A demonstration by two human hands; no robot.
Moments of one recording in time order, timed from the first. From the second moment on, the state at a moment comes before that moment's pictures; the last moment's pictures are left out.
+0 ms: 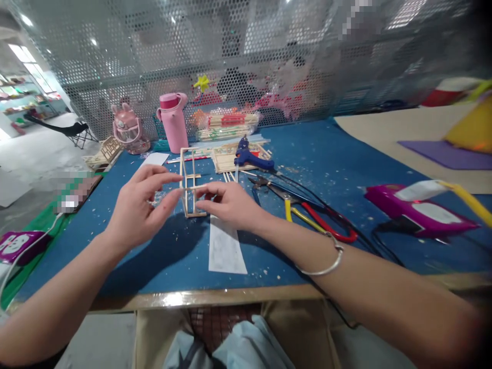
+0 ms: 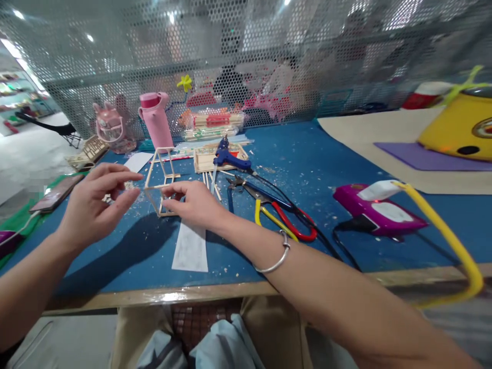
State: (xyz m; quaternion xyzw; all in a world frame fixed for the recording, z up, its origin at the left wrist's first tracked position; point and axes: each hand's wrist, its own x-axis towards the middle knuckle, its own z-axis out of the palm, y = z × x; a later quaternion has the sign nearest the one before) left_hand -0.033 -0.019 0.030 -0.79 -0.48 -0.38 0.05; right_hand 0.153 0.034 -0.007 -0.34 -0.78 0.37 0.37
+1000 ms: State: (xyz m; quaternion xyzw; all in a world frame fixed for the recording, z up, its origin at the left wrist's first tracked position) left_hand -0.036 -0.005 0.013 -0.80 -0.43 -0.41 0.09; right_hand 0.140 0.032 -0.020 -0.30 -0.83 0.25 0.39
